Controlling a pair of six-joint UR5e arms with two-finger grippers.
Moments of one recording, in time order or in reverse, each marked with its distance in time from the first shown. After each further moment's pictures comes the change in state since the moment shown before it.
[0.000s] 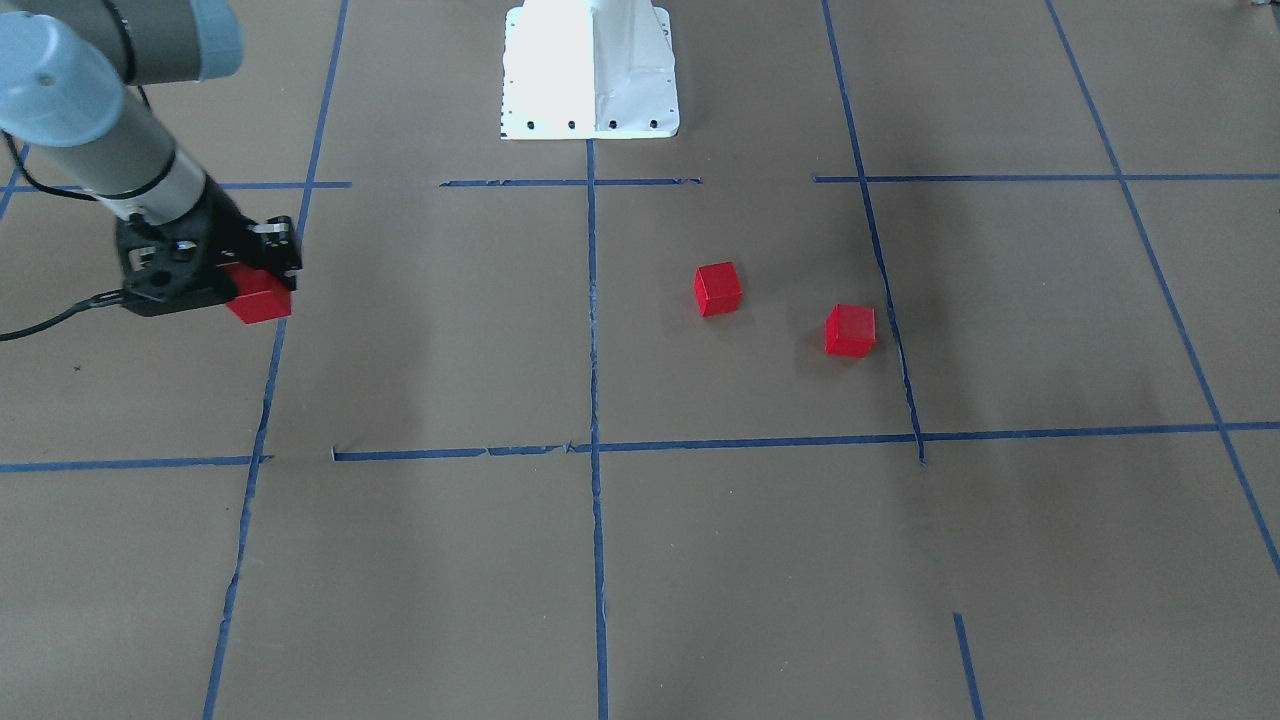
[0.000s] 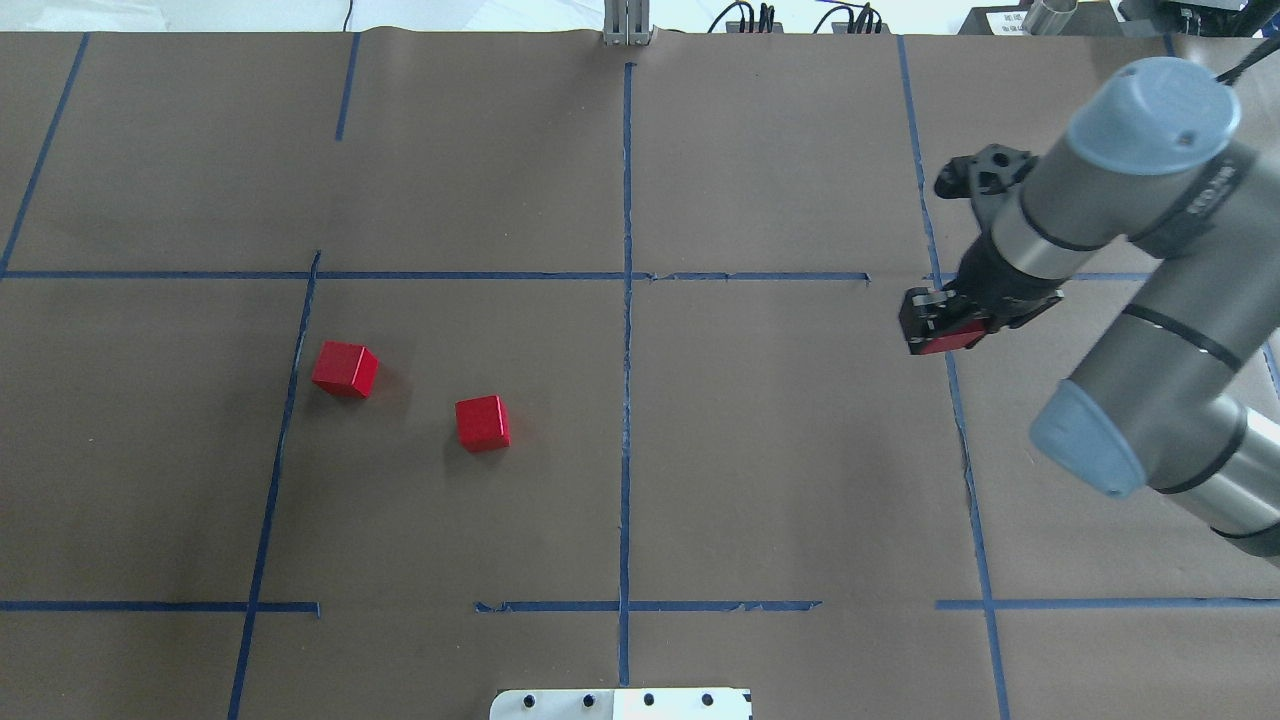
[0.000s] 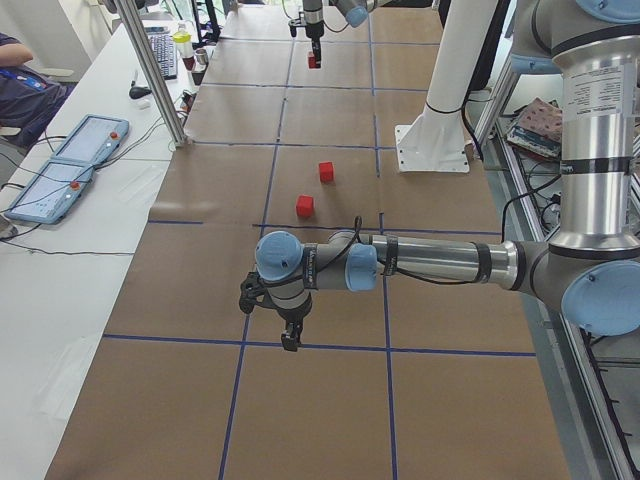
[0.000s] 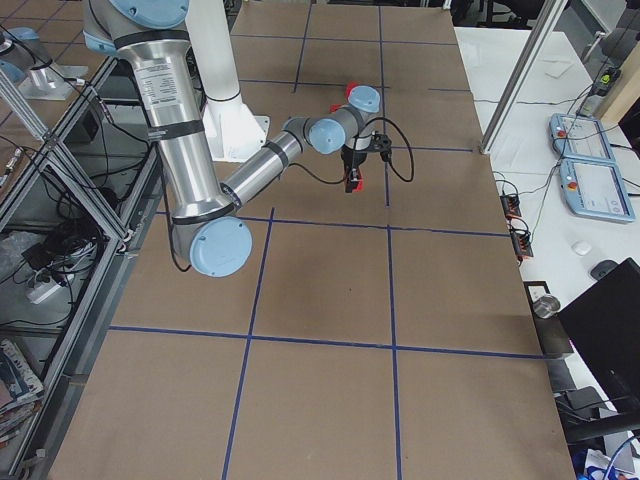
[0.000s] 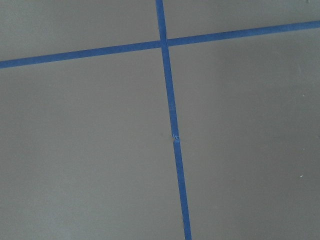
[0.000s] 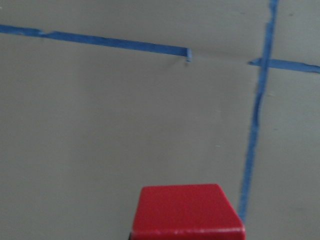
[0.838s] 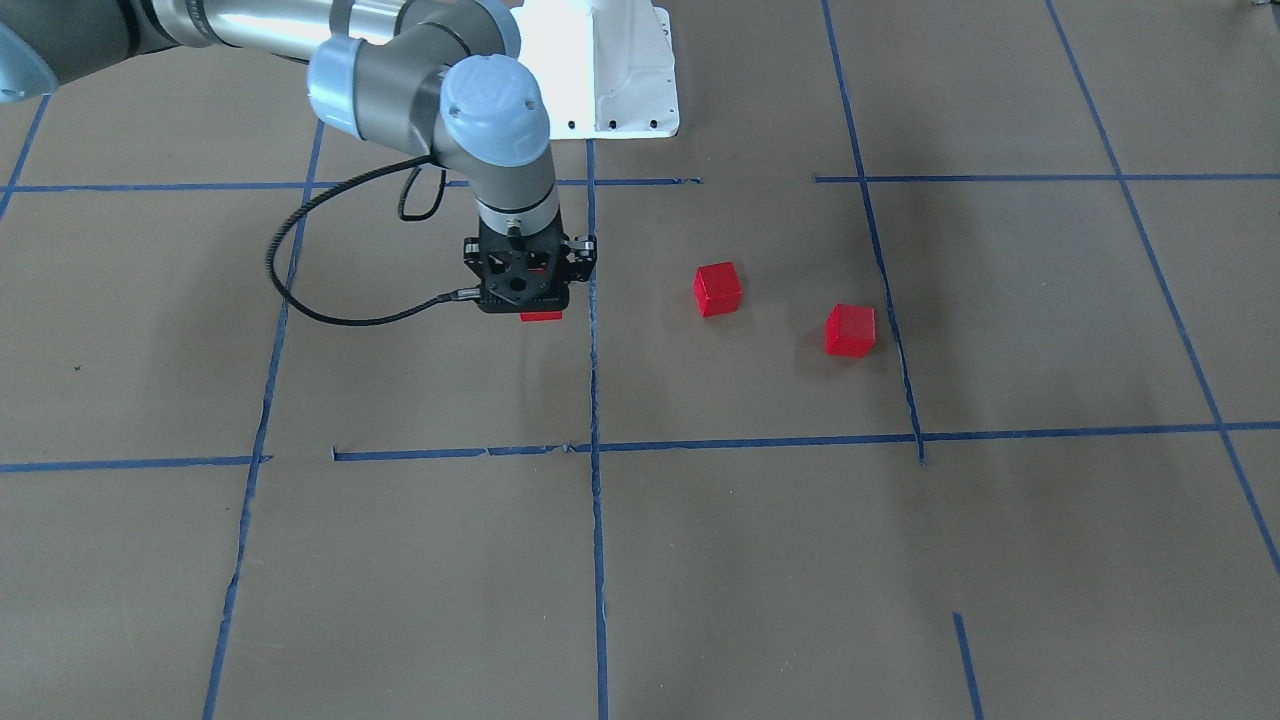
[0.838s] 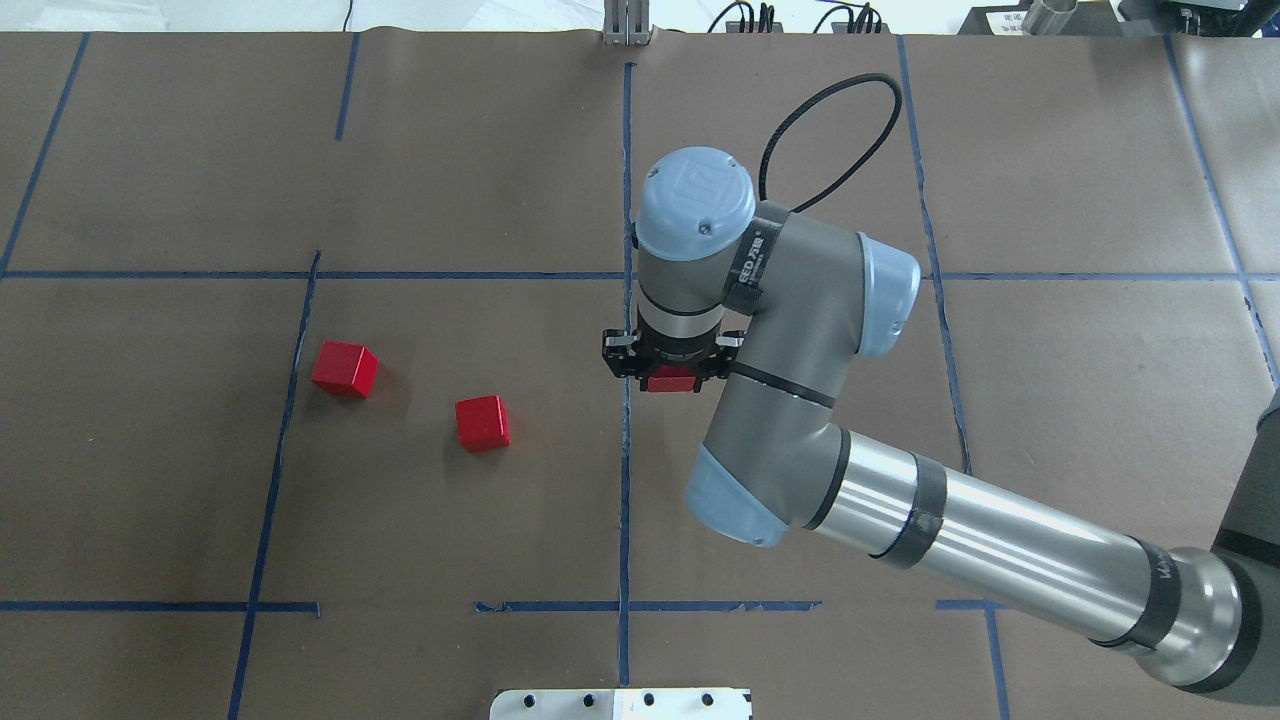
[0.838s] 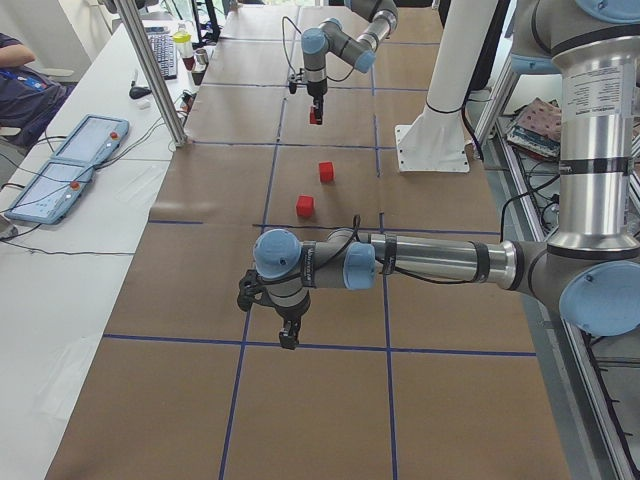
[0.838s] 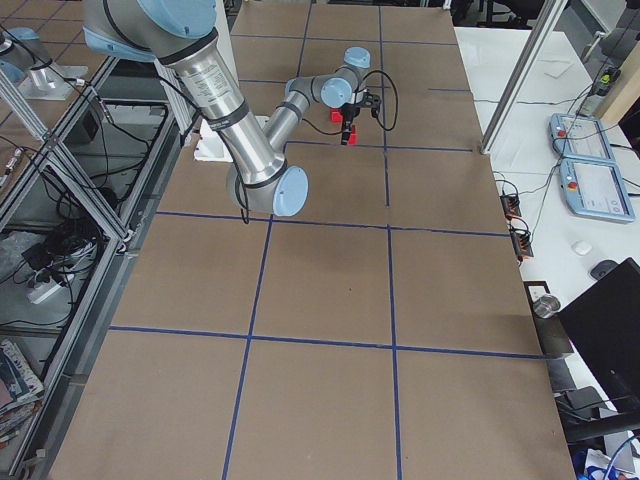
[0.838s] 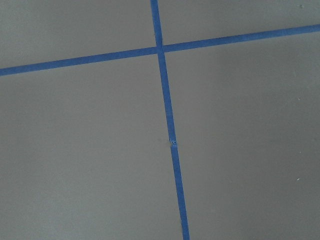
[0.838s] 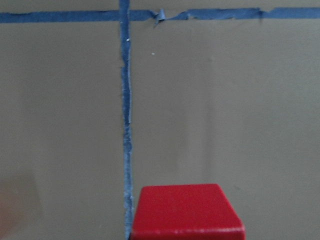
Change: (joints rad) left arm 0.001 -0.007 -0.001 -0.001 0.000 0.001; right arm -0.262 0.441 -0.391 0.046 -0.168 0.353
